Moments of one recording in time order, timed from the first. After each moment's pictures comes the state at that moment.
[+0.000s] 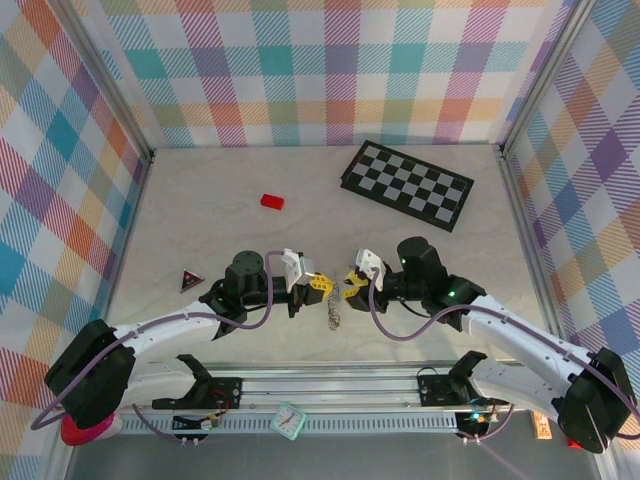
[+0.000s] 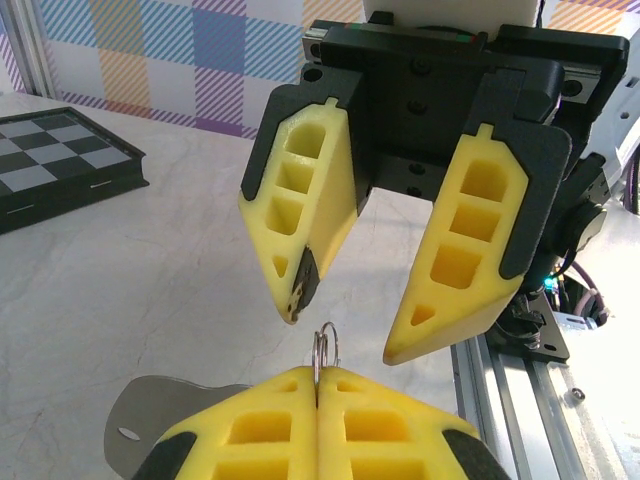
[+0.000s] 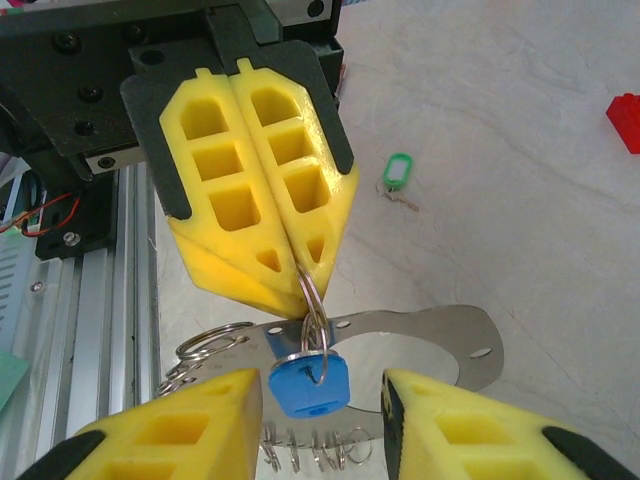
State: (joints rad) left arm -0.72 1.17 0.44 0.52 0.67 0.02; right arm 0.72 0.99 0.64 -0.20 -0.55 -0.24
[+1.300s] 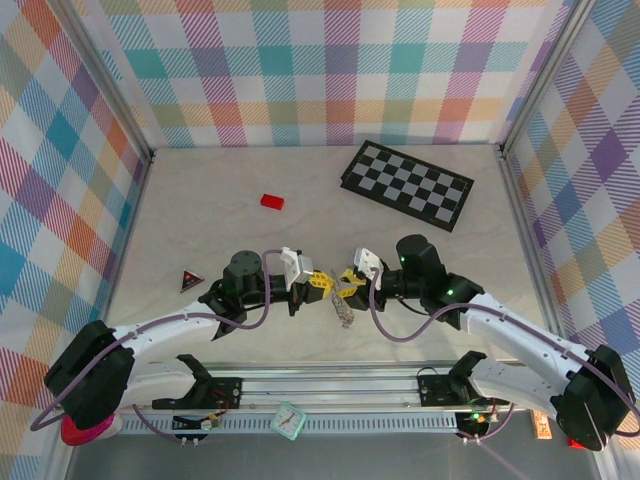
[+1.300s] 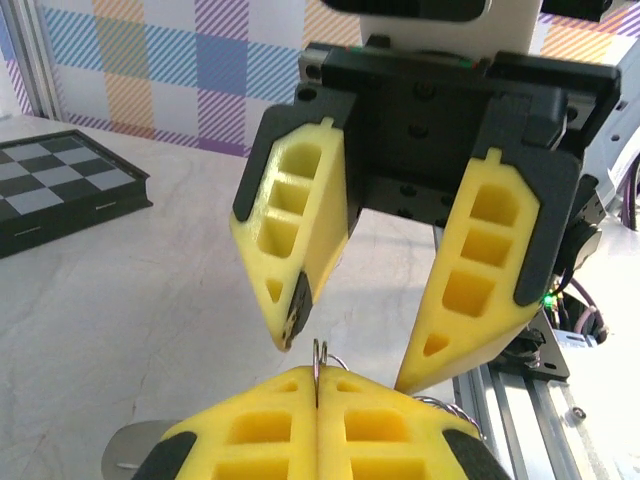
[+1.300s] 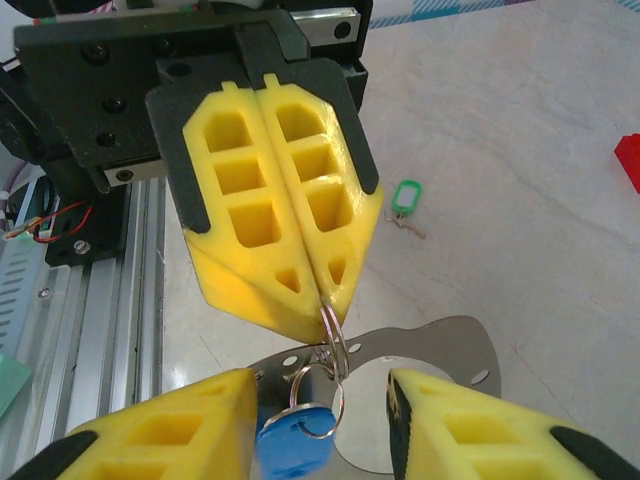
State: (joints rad) left arm -0.72 1.16 0.44 0.57 0.67 -0.01; right arm 0.73 1.00 0.64 -0.15 -0.58 -0.27
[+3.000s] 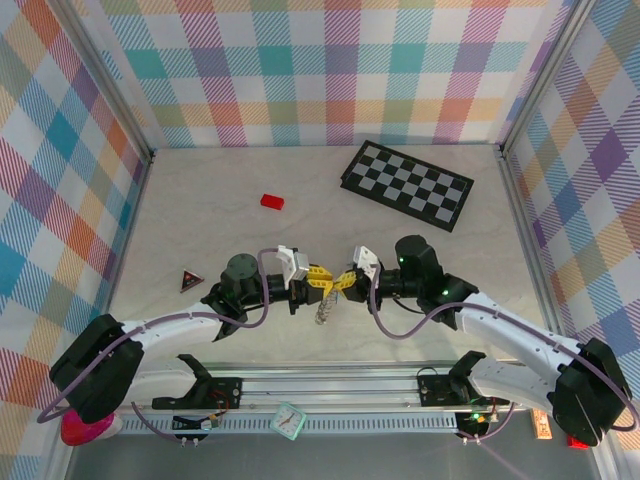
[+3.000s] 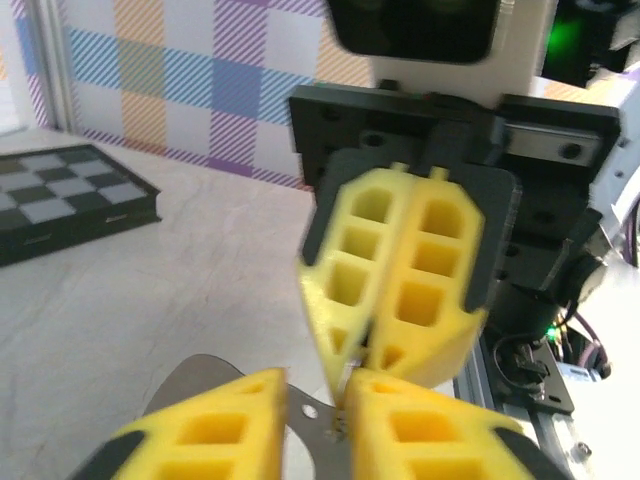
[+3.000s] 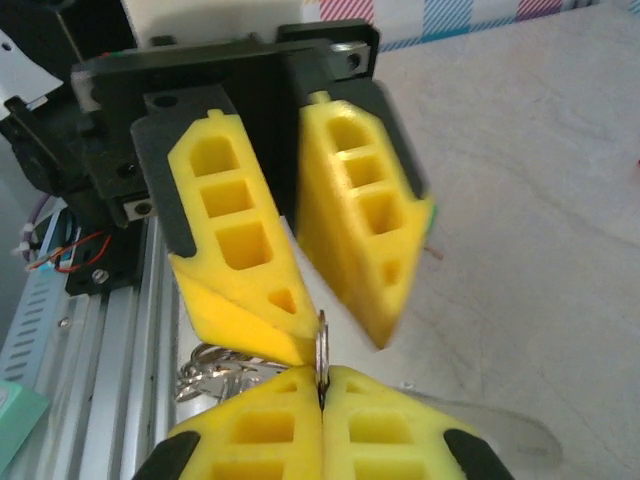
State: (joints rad) left arm -0.71 1.20 0.40 0.70 0.65 -0.08; right arm 0.72 1.04 0.62 -0.06 -0.63 -0.21
